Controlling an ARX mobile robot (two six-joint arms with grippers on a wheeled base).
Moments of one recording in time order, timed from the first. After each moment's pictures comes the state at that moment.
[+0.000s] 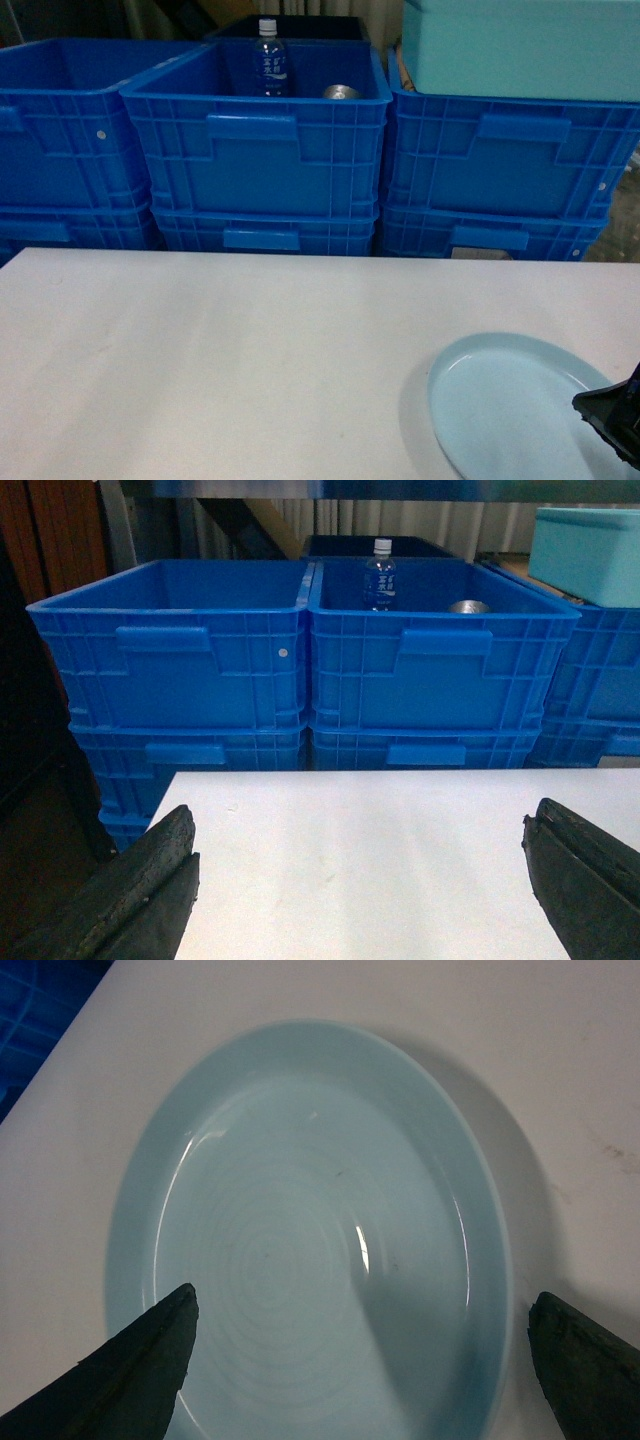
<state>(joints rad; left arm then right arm) 0.00 0.01 0.01 0.00 0.00 0.00 0.02 1.88 0.38 0.77 -0.18 0.71</state>
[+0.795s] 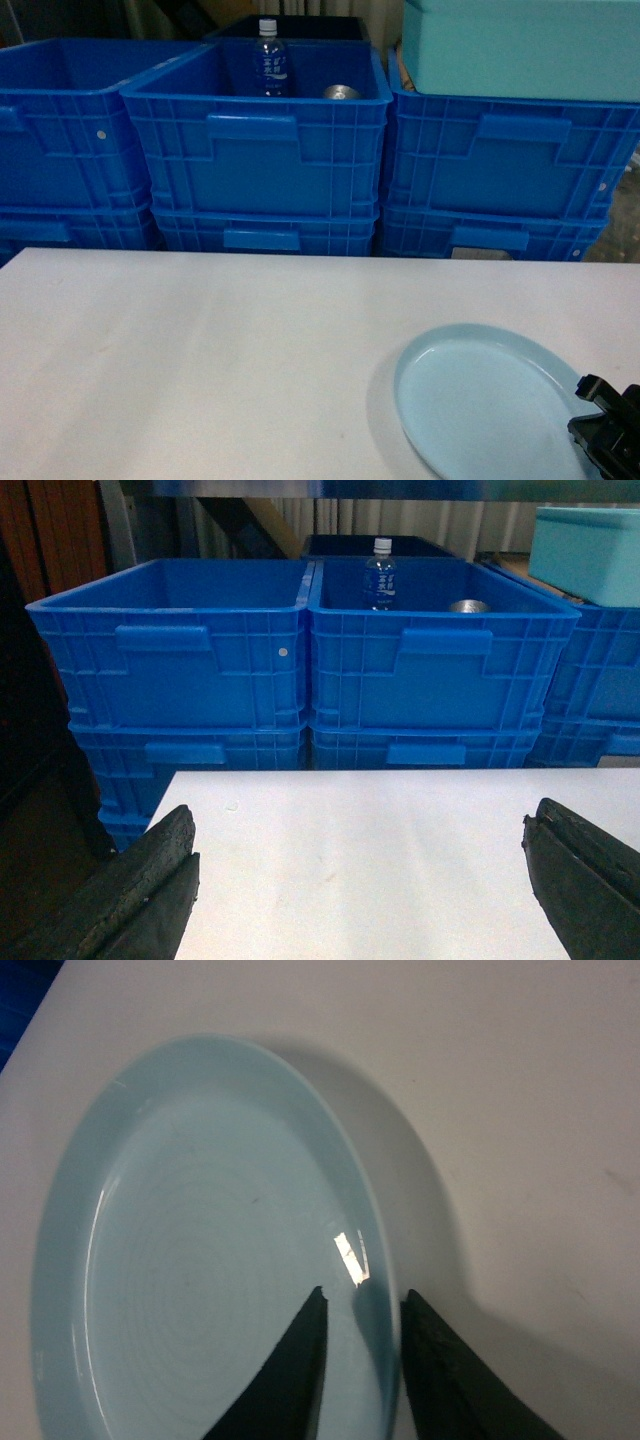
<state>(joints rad) 0.00 0.01 0.01 0.00 0.00 0.00 0.11 2.01 0.44 0.83 -0.07 0.82</state>
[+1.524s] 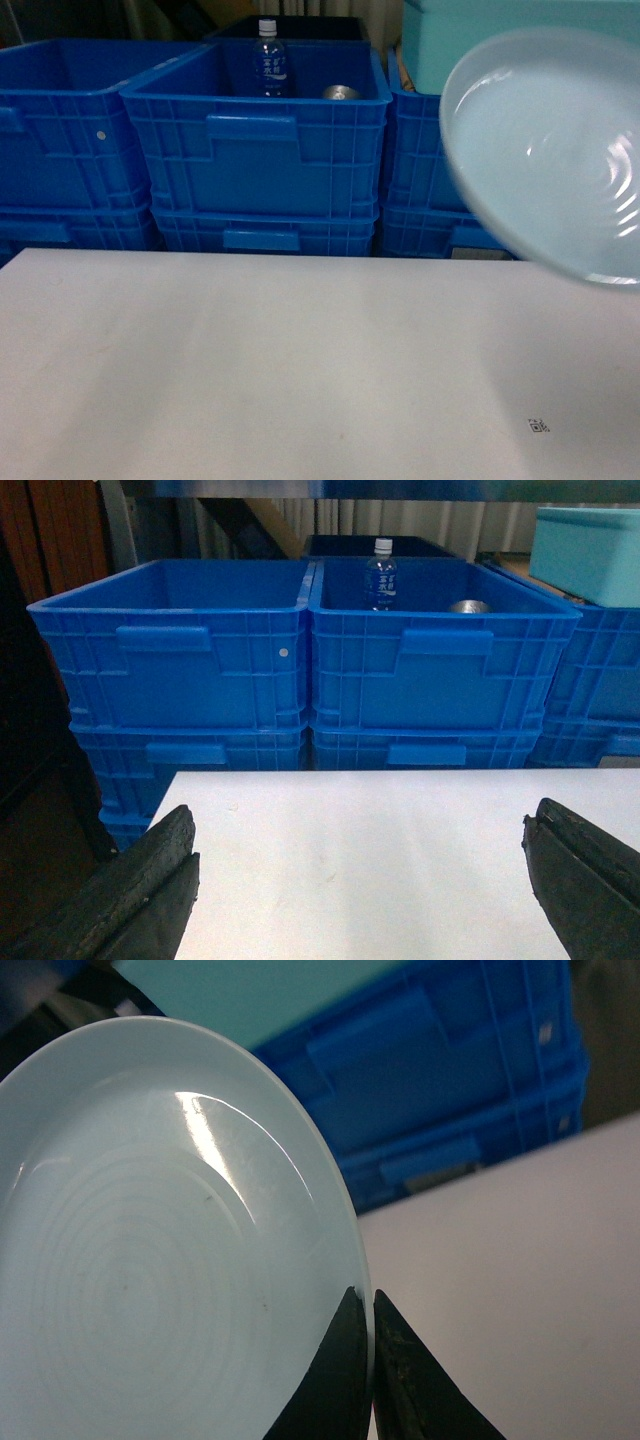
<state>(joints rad) 0.00 0.01 0.01 0.00 0.00 0.00 0.02 1.28 0.48 0.48 -0.16 0.56</state>
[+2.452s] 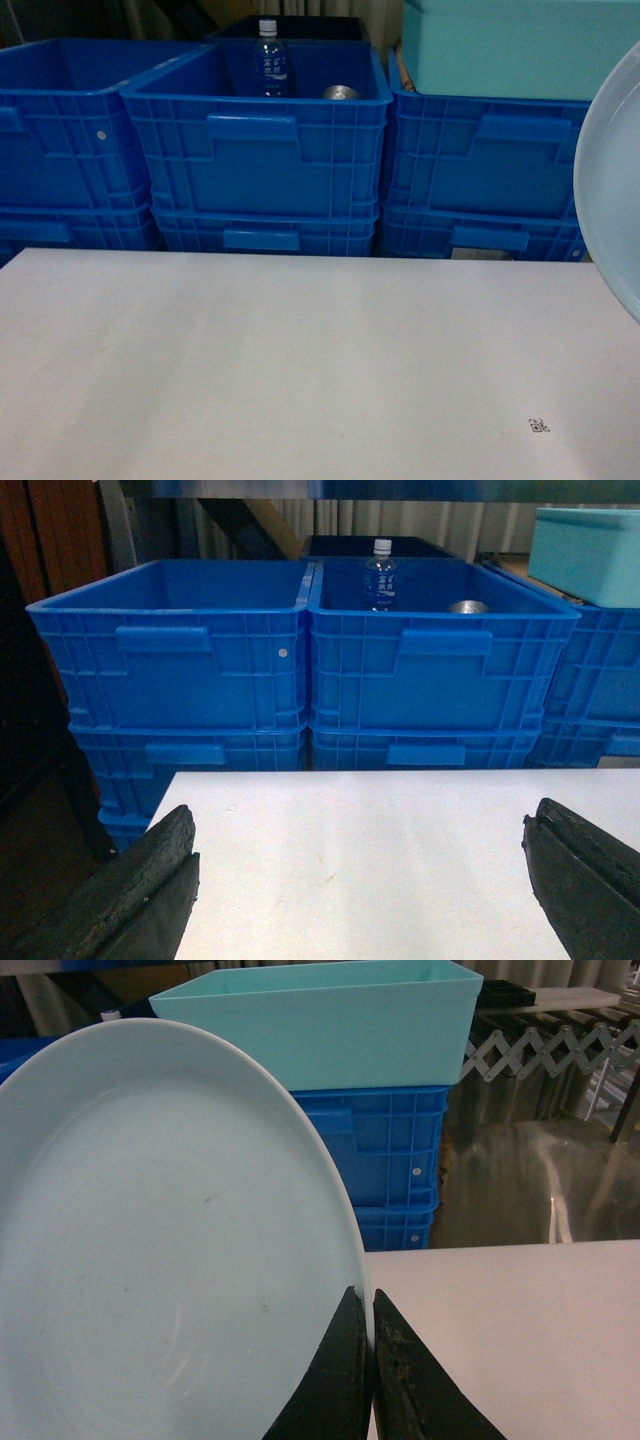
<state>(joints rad) 0.00 0.01 0.01 0.00 0.00 0.00 -0.11 0.67 0.25 0.33 -0.14 0.08</state>
